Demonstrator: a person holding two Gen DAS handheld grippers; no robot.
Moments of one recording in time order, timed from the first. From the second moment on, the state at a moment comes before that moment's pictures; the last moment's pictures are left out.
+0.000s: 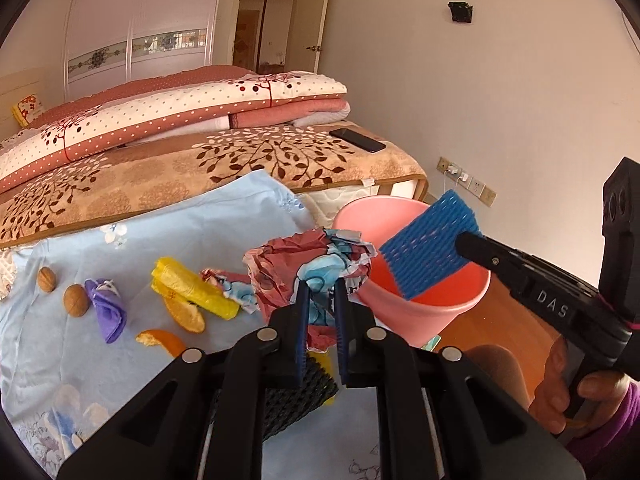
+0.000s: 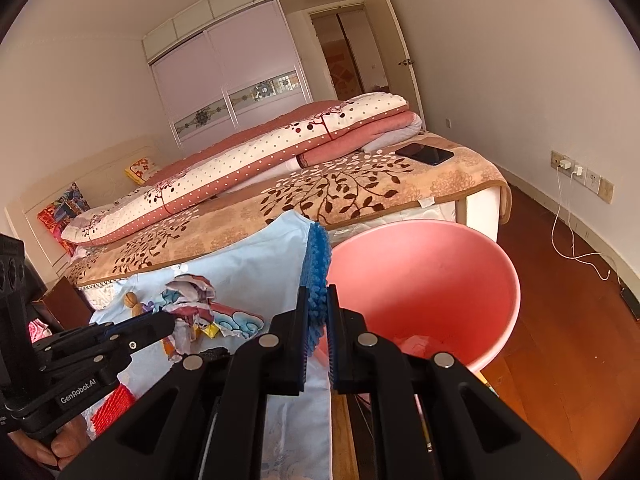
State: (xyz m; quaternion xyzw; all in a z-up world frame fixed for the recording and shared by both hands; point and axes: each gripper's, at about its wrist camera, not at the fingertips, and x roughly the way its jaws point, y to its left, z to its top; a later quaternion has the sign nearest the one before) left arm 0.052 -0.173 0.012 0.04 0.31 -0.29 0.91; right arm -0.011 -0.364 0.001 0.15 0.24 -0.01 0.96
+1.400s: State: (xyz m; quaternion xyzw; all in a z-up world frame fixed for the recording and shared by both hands) left arm 0.101 -0.268 -0.027 -0.02 0.38 -0.34 0.86; right arm -0.009 -0.412 -0.028 0.17 0.26 -0.10 0.94
